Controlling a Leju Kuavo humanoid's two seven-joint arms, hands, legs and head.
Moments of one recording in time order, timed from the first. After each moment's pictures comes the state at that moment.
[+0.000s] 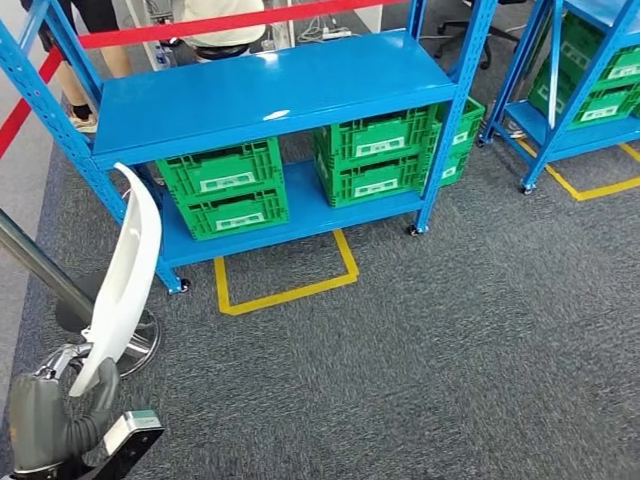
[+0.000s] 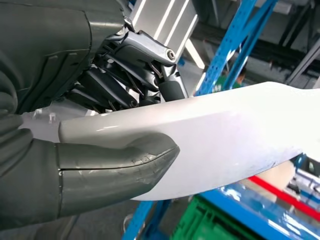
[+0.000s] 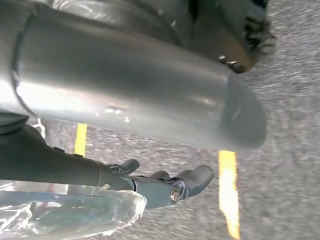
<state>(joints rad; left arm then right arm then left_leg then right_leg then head) 0.38 0.08 -0.24 -1.89 -0.75 0.50 -0.25 -0.01 0.05 0.38 -0.15 -0.27 -0.07 -0.30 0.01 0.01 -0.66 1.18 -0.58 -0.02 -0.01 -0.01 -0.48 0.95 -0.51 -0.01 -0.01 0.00</state>
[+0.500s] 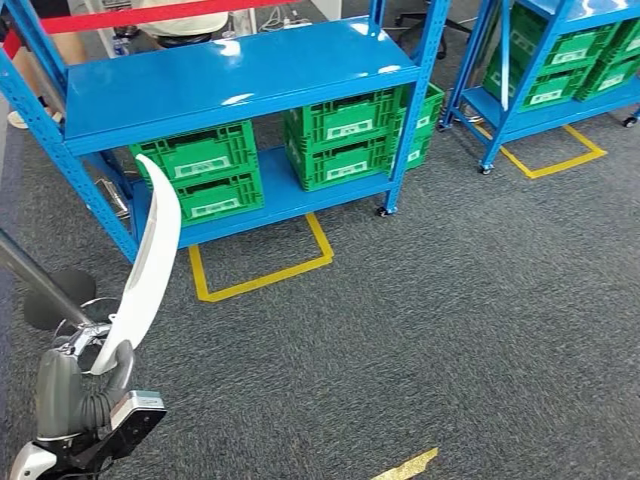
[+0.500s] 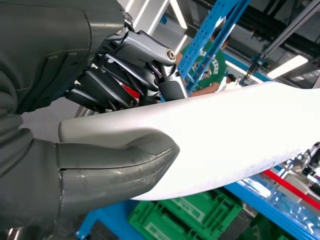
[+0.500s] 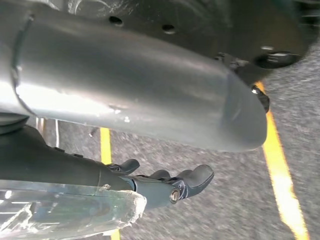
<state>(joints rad) 0.29 0.06 -0.22 -1.80 -0.63 0.42 -0.32 0.01 0.05 0.36 -0.13 -0.32 -0.09 -0.32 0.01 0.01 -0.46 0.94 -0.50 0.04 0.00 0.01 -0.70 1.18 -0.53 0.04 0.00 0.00</state>
